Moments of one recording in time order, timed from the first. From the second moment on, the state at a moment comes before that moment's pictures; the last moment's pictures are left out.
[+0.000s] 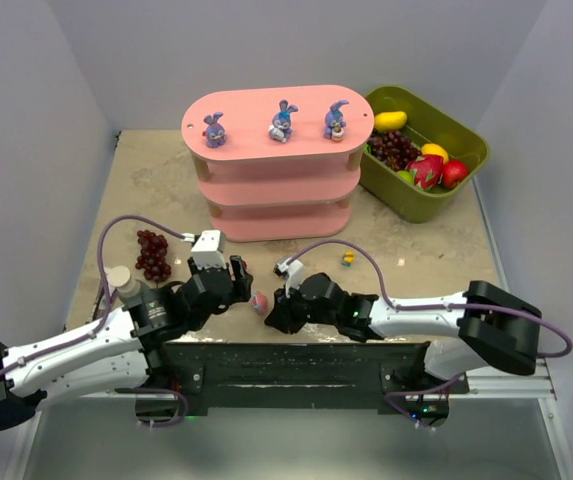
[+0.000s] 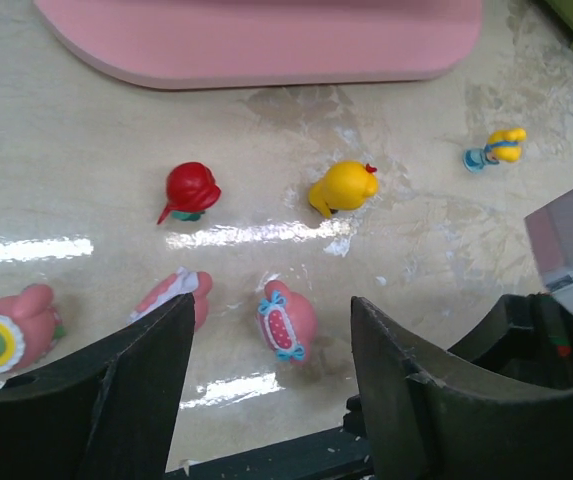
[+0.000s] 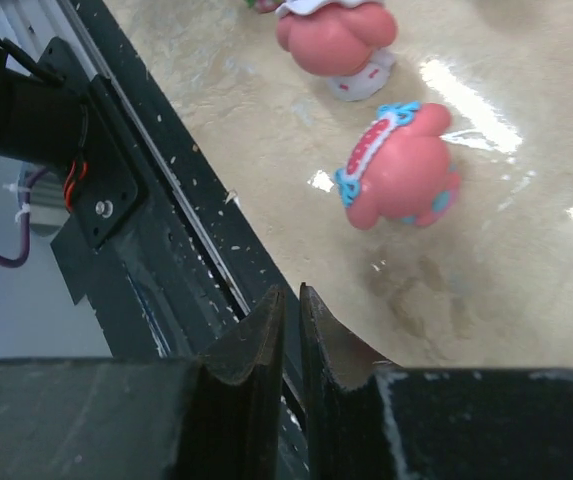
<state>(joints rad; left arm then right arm) -1.08 0.80 0.65 -0.51 -0.64 -0.81 1.15 1.38 0.56 0.32 -0.07 0.57</state>
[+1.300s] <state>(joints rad) -1.08 0.72 0.67 -0.64 -0.74 -0.81 1.14 1.62 0.67 0.33 0.19 0.68</state>
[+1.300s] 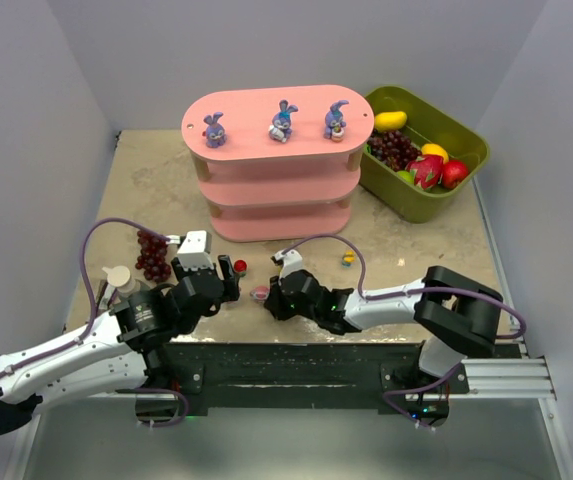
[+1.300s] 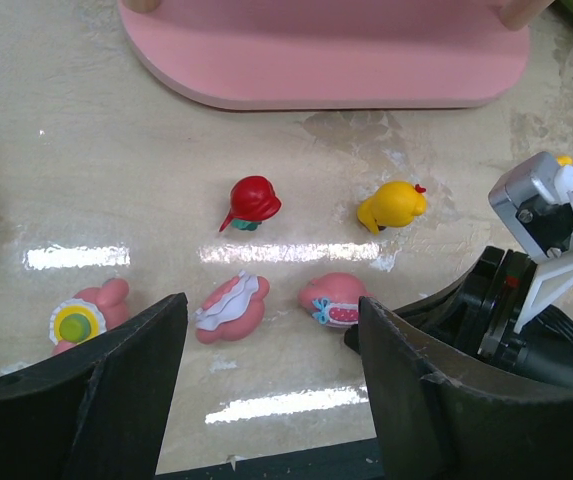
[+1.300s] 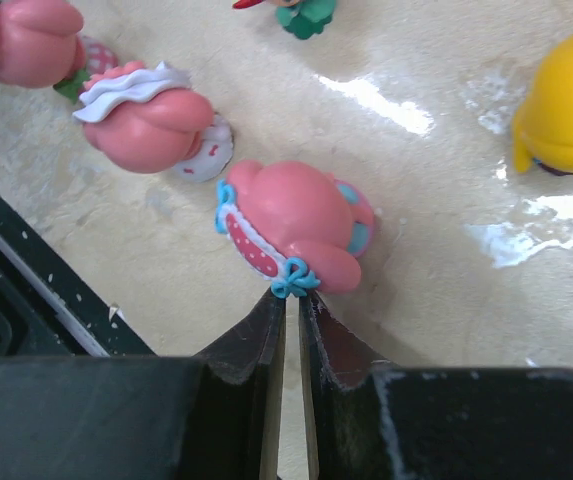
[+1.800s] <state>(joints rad) -1.08 0.72 0.67 -0.64 -0.74 -0.81 1.11 1.60 0.67 0.31 0.26 0.65</state>
